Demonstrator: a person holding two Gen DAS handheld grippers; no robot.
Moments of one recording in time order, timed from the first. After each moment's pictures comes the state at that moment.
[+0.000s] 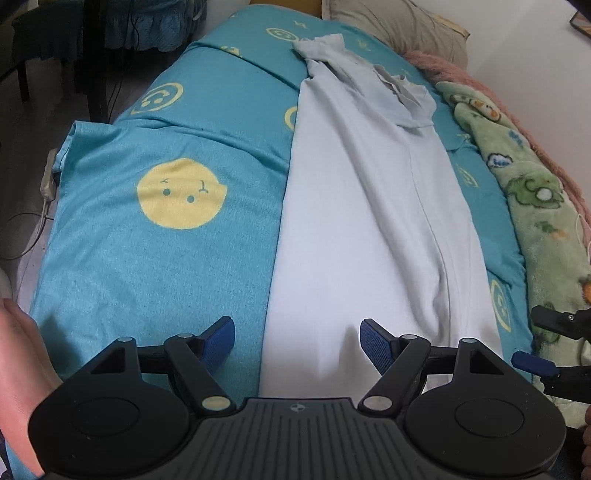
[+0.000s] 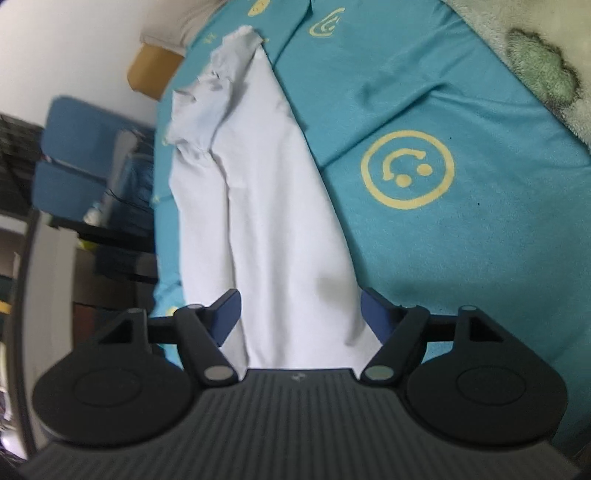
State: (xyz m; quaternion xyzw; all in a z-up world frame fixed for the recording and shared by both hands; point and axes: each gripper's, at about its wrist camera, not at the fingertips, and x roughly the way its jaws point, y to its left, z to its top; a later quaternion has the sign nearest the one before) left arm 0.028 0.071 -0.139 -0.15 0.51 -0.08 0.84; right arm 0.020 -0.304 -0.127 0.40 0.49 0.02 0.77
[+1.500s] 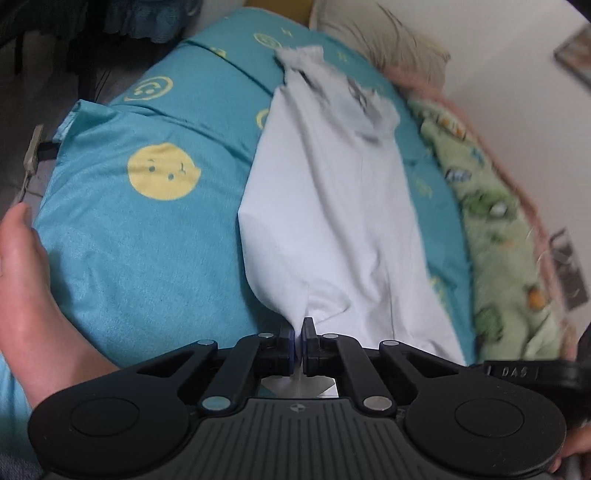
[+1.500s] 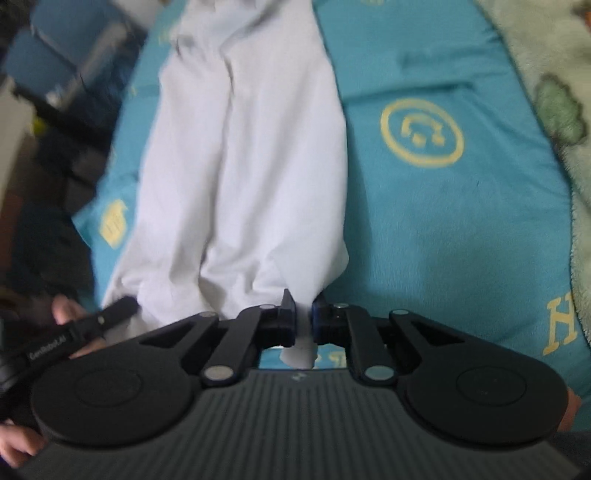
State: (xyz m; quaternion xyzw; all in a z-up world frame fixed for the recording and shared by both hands) left arm -0.014 0.077 -0.098 -0.25 0.48 -0.12 0.83; right arm 0.001 -0.260 -0.101 0.23 0.55 0.03 0.80
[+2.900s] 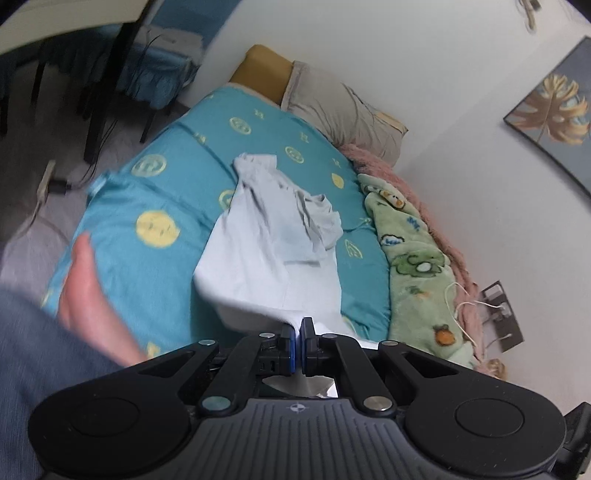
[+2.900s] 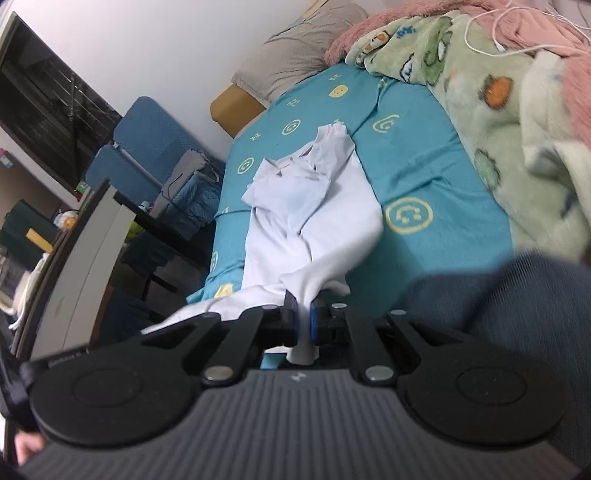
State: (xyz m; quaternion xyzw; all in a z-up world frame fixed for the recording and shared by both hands) left arm -0.100 0.063 0.033 -0.25 0.39 -0.12 0.88; right arm -0.119 -0.301 -0.005 0.32 0.36 0.06 0.88
